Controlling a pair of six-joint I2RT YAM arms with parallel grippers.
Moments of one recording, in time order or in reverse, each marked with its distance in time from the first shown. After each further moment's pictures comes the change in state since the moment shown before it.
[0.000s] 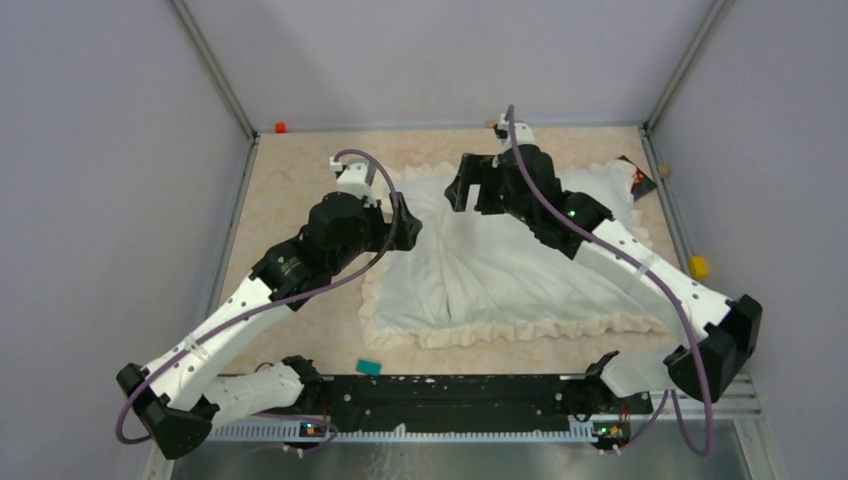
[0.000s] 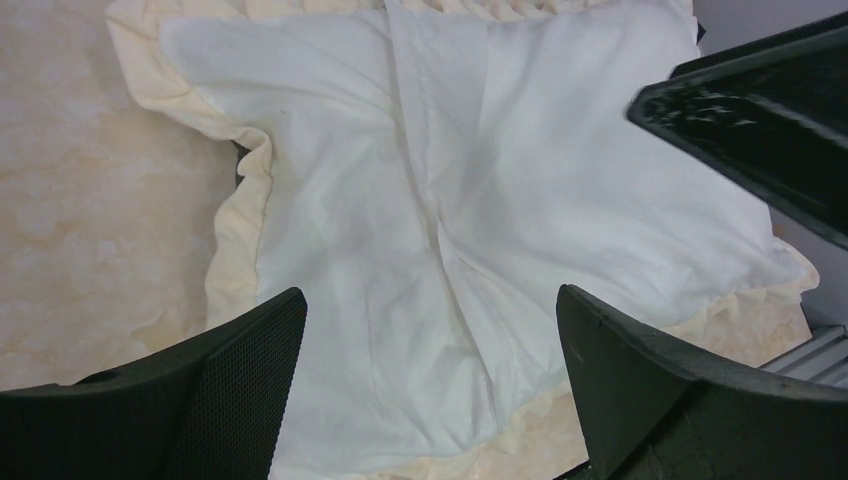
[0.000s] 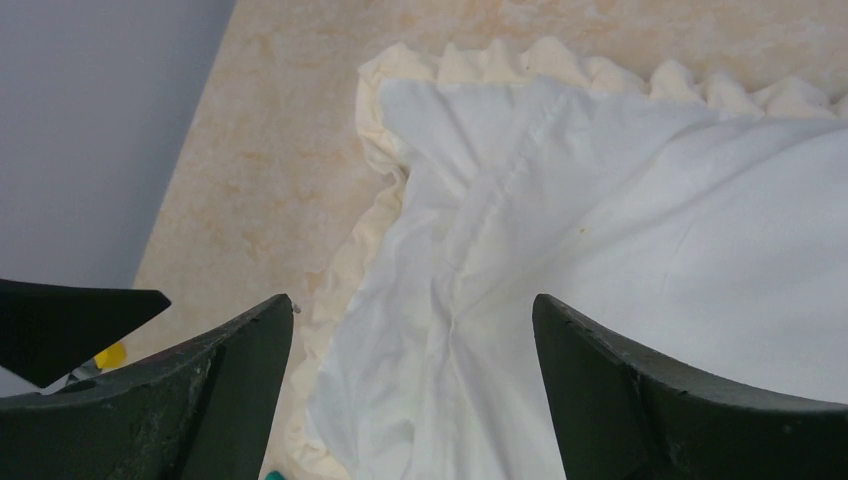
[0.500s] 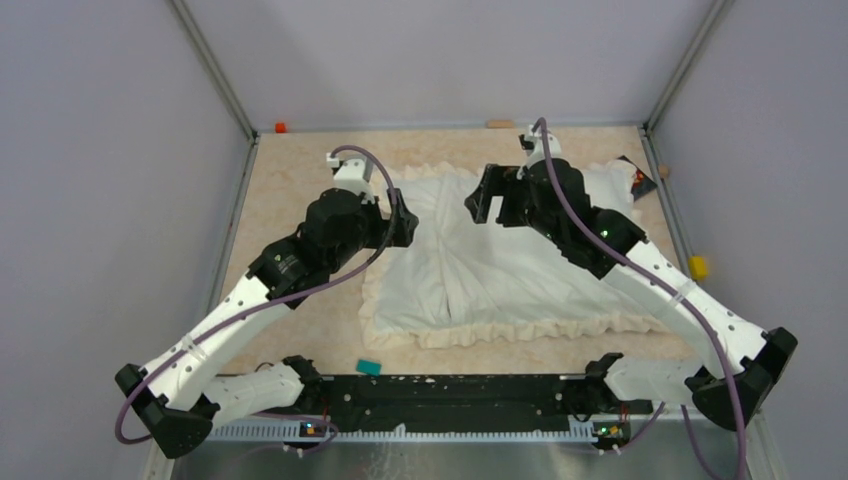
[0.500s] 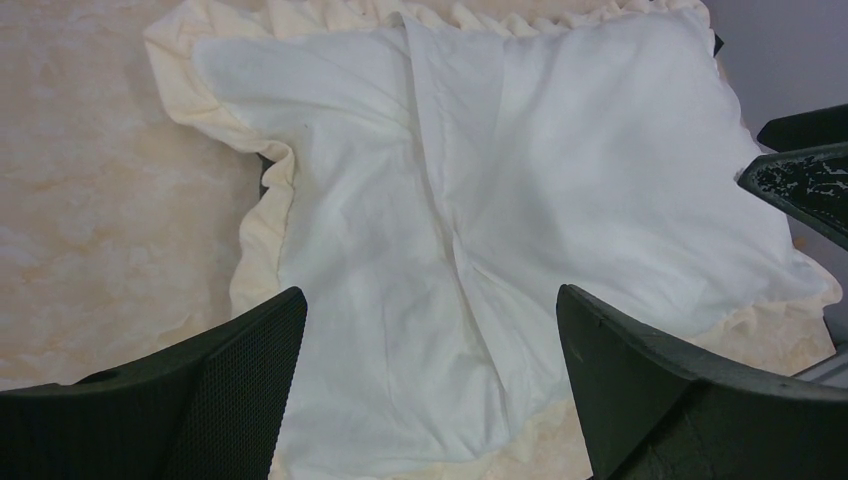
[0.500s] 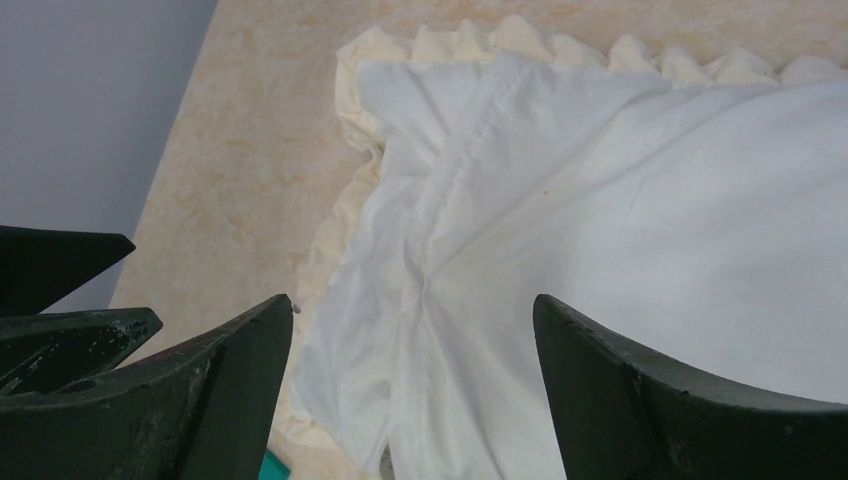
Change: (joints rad) left arm 0.001 0.006 0.035 -0.026 -0.035 0.024; right arm 0.000 -0.162 -0.079 -0.071 0.033 0.000
